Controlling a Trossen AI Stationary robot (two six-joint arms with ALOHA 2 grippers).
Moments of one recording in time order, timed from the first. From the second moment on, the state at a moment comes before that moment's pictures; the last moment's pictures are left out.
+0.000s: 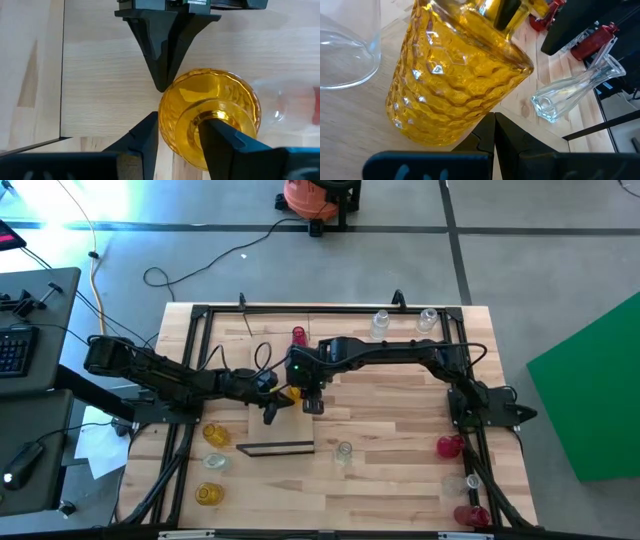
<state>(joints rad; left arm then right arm) 0.00 1.32 0.32 0.55 0.04 -0.57 -0.04 2.17 2.04 -0.96 -0.15 -0.04</state>
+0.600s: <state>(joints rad) 0.00 1.32 0.33 0.55 0.05 -0.58 -0.04 2.15 2.12 -1.01 -0.16 -0.03</state>
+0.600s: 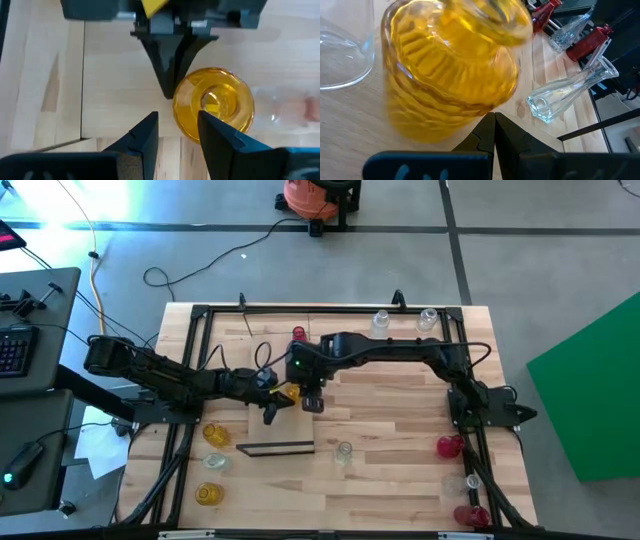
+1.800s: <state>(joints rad) -0.04 0.99 0.33 0.37 0.03 -0.53 -0.04 2.15 2.36 -1.25 0.11 0.09</state>
